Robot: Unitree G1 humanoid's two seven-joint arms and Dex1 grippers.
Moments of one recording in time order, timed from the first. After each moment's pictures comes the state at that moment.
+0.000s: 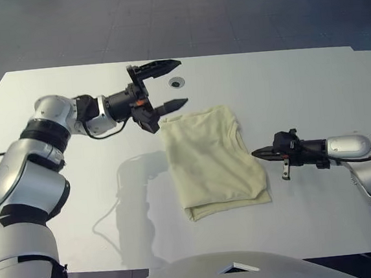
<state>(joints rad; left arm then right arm) -0.96 0.73 -0.78 0.85 0.73 -1.33 0.48 -0.08 -0.86 0.13 -0.11 0.16 0.19 1.09</state>
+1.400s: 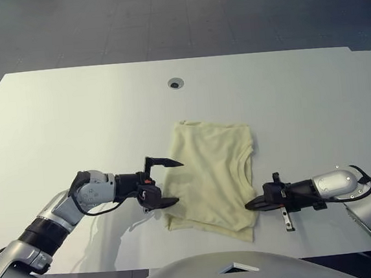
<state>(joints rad) -0.15 0.92 -0.56 0.06 0.05 -0.74 -0.78 0.15 -0.93 0.23 -0.33 0.18 0.18 1.17</state>
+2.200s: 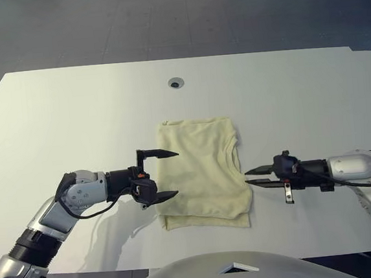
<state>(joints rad) -0.03 0.90 -0.30 -0.13 -0.04 -0.62 -0.80 0.15 -0.90 -0.01 -0.45 0.41 0.26 1.08</state>
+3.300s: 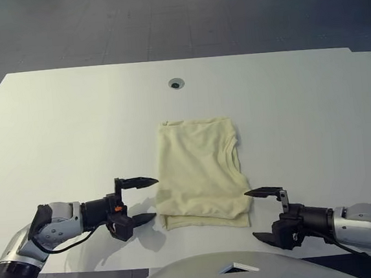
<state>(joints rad) 0.18 0.91 -0.17 0.07 0.25 -1.05 -0.71 0.58 -0.89 0.06 -0.58 -0.27 -0.32 0.84</state>
